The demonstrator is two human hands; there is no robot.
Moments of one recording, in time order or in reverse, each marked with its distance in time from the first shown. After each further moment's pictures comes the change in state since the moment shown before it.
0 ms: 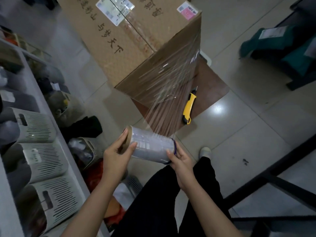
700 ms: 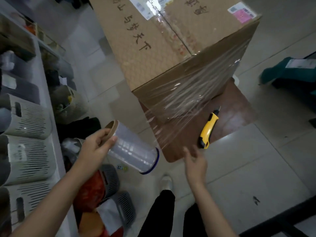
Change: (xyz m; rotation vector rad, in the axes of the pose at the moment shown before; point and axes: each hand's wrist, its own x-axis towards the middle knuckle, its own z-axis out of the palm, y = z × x) left_hand 0.097 -0.045 -0.054 0.092 -0.022 0.164; right_hand 0.117 0.000 0.006 -0.660 0.335 -0.242
